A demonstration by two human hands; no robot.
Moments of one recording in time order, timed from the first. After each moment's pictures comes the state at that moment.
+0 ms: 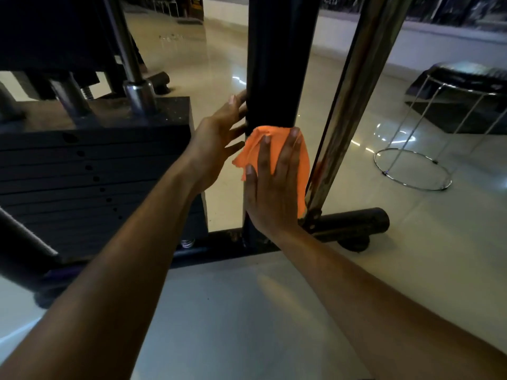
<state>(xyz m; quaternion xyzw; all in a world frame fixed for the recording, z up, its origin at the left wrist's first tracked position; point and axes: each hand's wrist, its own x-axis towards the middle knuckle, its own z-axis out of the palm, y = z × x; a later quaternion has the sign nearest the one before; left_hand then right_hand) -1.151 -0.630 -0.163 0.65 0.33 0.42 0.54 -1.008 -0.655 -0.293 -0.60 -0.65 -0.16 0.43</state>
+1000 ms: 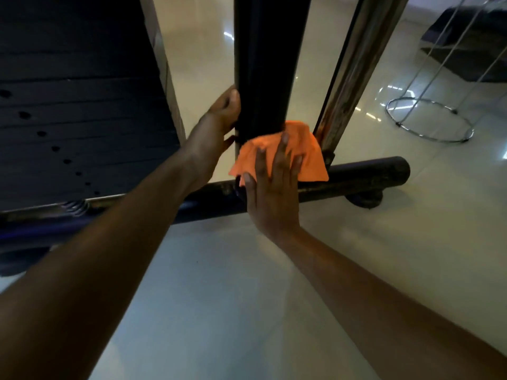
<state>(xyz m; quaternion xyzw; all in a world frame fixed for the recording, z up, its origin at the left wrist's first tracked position) -1.133 -0.630 -0.304 0.61 0.38 0.40 0.57 -0.987 -0.676 -0.457 -0.61 -0.69 -0.15 0.36</state>
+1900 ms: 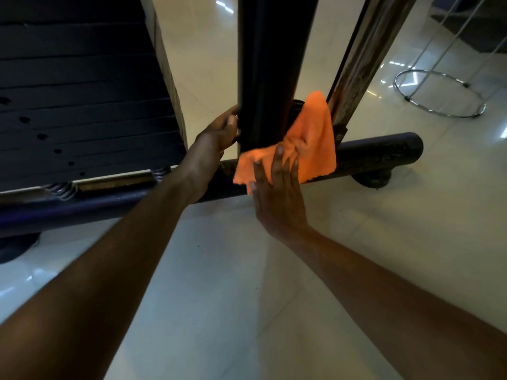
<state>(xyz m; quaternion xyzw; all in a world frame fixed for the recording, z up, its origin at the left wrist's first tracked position) -1.151 -0.630 -0.381 0.61 0.43 0.34 0.58 -0.973 -0.688 -0.531 -0.61 -0.73 -0.15 0.27</state>
